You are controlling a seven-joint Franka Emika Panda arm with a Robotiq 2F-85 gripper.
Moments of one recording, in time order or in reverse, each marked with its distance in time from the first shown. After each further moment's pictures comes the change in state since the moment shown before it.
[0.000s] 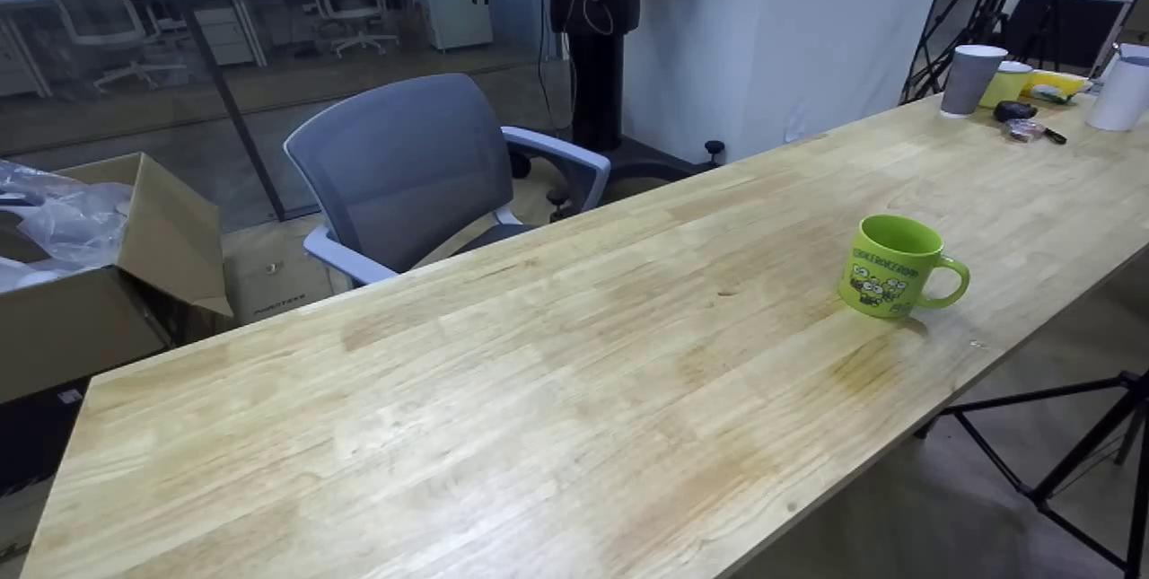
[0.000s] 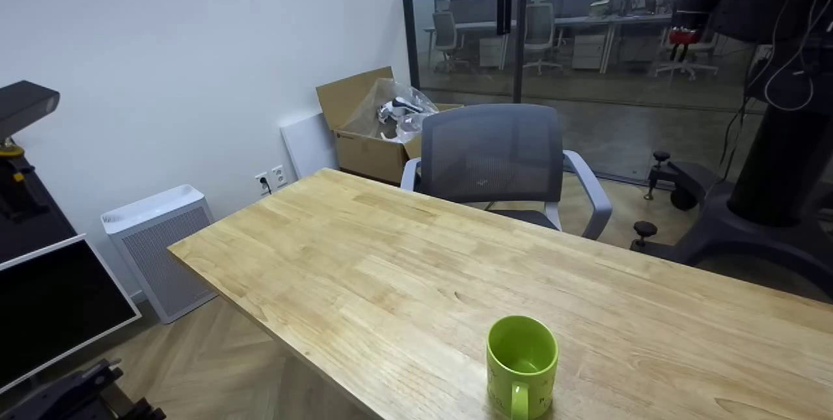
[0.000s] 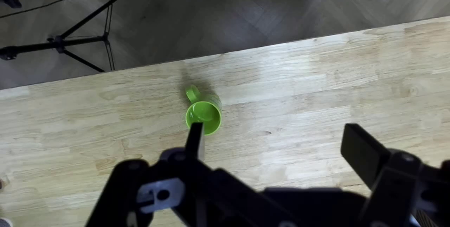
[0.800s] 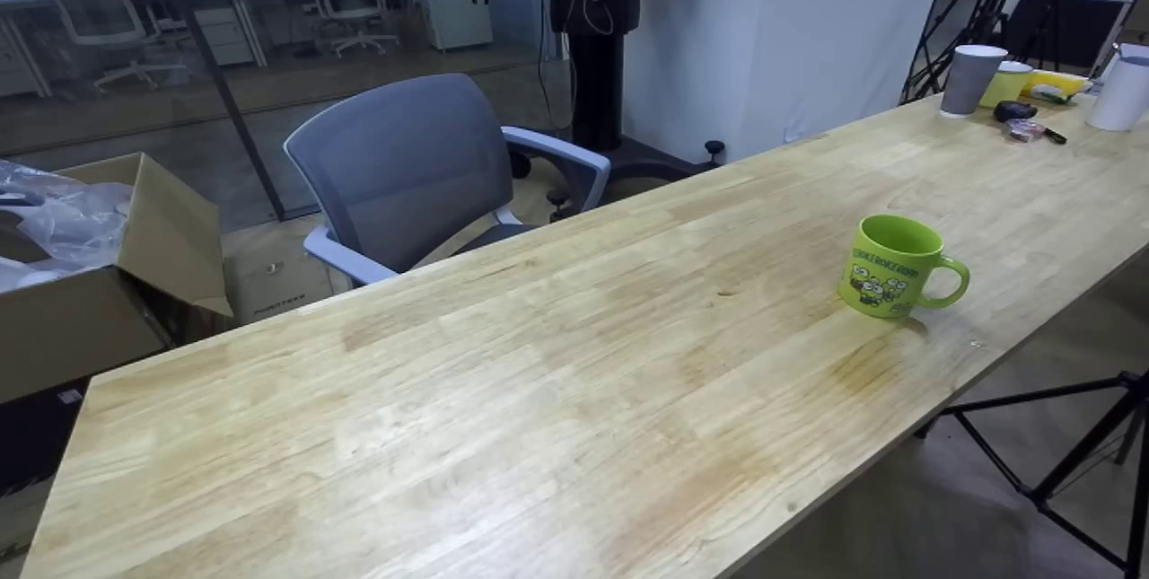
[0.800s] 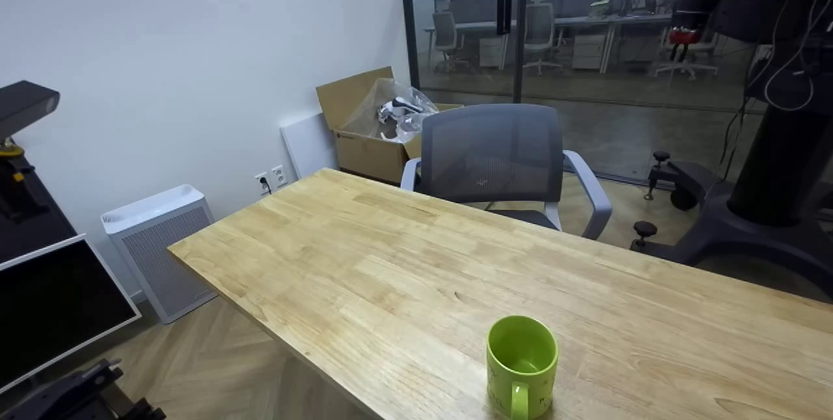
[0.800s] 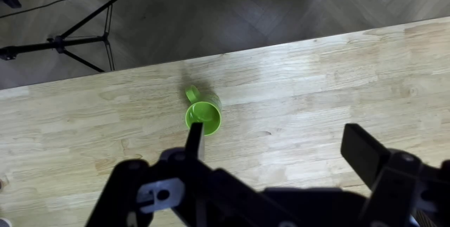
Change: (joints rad) arm 0.001 0.001 0.000 -0.001 0.000 0.000 -0.001
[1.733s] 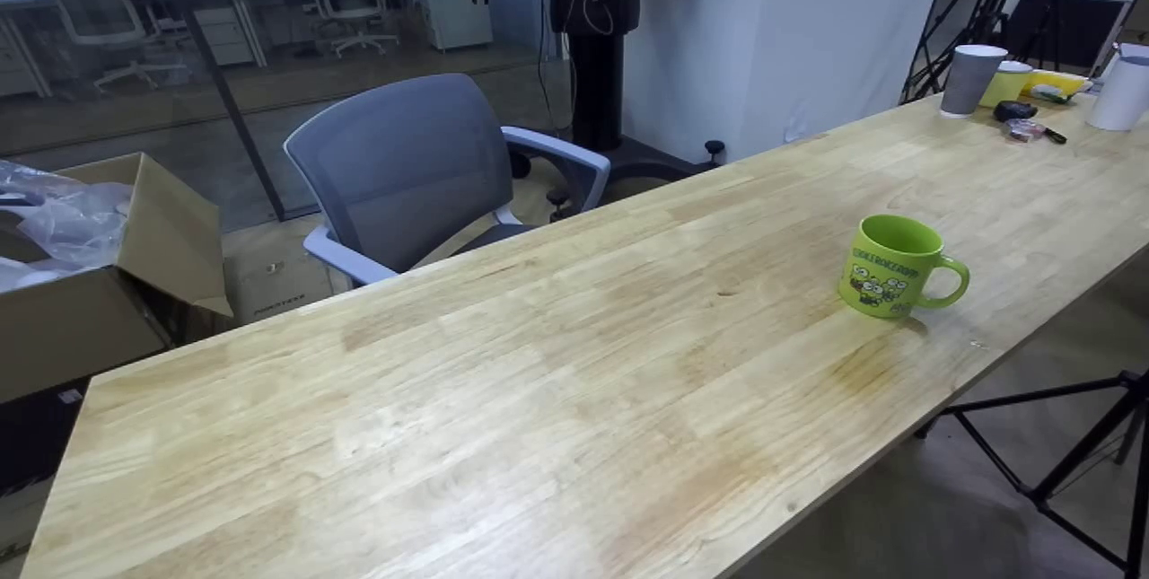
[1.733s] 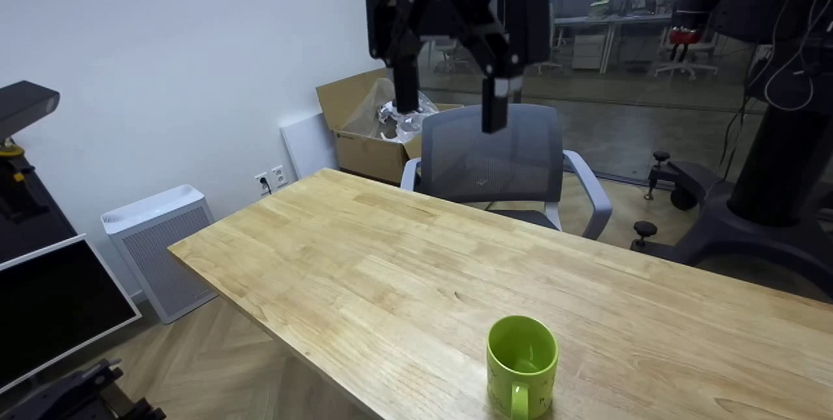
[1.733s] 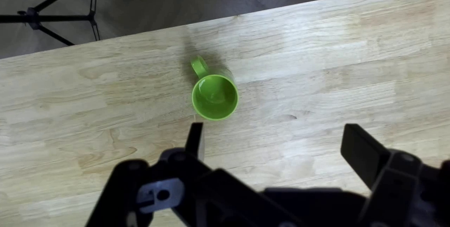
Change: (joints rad) arm -0.012 0.294 -0.098 -0.057 0.006 0.371 -0.086
